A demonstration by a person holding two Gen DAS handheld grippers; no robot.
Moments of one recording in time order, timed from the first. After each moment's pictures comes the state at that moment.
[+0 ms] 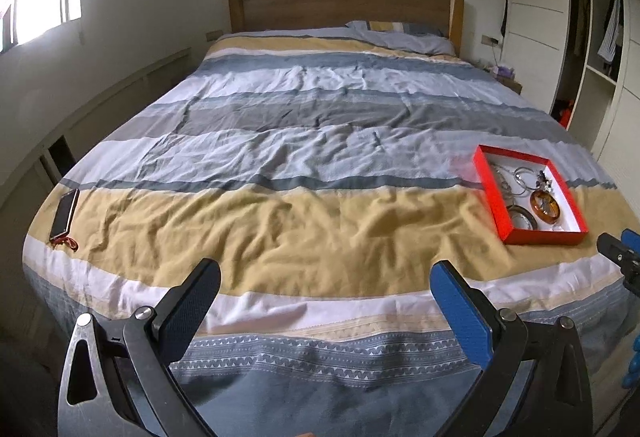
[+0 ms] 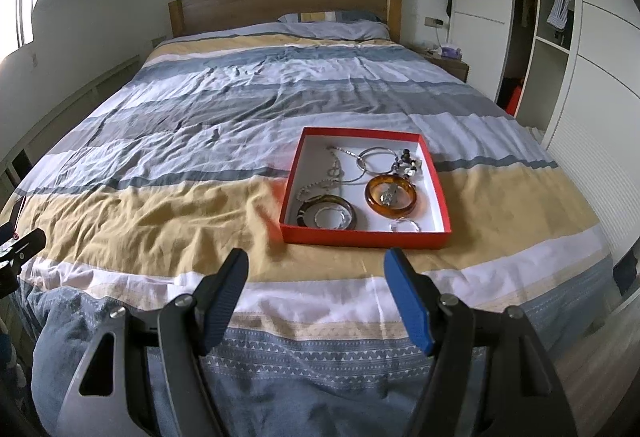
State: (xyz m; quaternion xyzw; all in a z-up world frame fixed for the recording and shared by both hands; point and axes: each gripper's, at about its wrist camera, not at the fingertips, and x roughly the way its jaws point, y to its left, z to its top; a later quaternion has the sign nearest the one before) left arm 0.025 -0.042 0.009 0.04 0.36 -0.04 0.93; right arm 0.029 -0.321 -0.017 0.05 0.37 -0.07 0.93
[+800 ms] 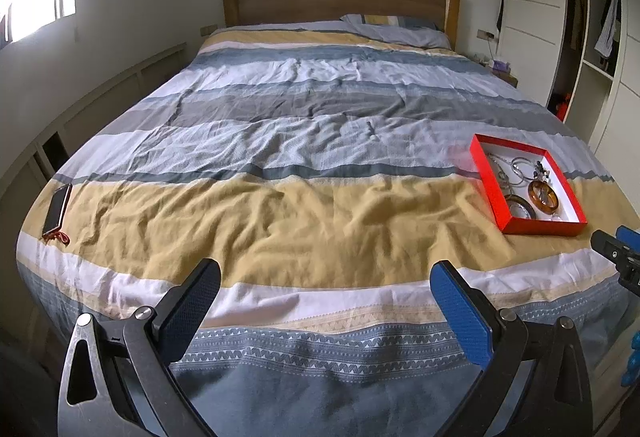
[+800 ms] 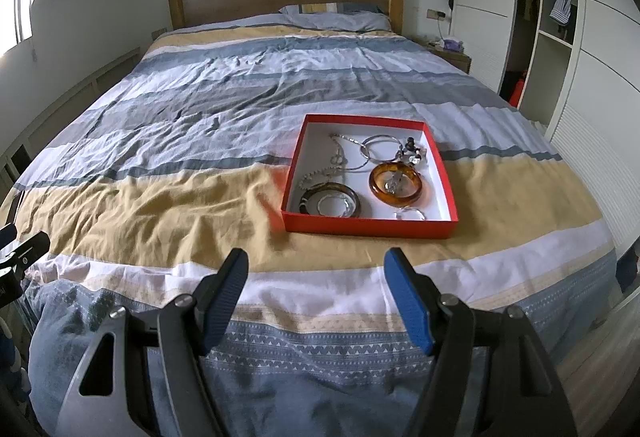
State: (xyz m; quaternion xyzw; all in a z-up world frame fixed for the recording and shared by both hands) left arm 0.027 -0.043 -0.001 0.04 0.37 -0.05 0.93; right arm 0.032 -0.317 -0.028 0.05 0.38 -0.07 0.92
